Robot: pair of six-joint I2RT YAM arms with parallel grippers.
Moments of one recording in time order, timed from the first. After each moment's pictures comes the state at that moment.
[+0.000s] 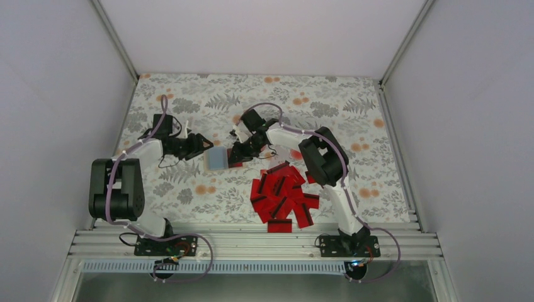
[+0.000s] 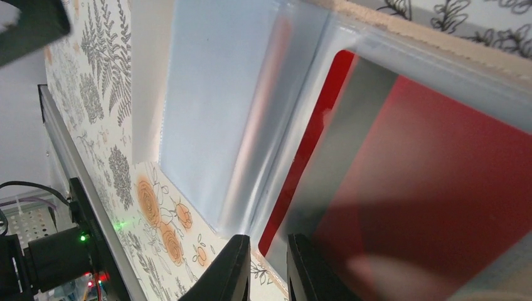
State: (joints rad) left arm 0.02 1.55 0.81 -0.34 0.73 -0.36; right arm 0.72 2.28 1.65 -0.54 -0.71 0.35
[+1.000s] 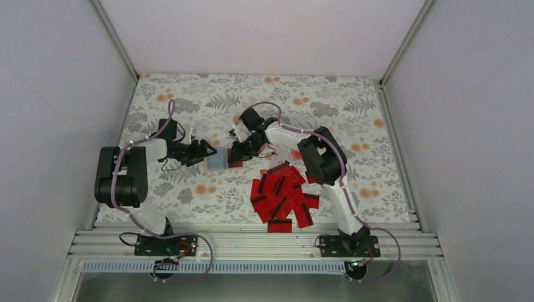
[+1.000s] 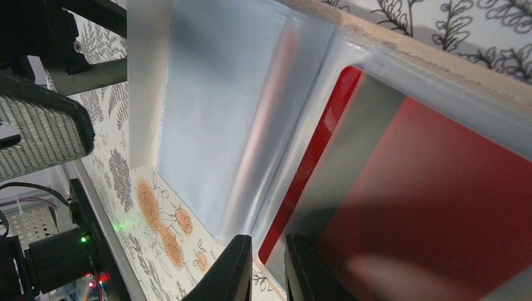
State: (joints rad) left arm 0.01 1.68 0.80 -0.32 0.73 -0.30; right arm 0.72 2.30 1.69 -0.58 -0.70 0.35
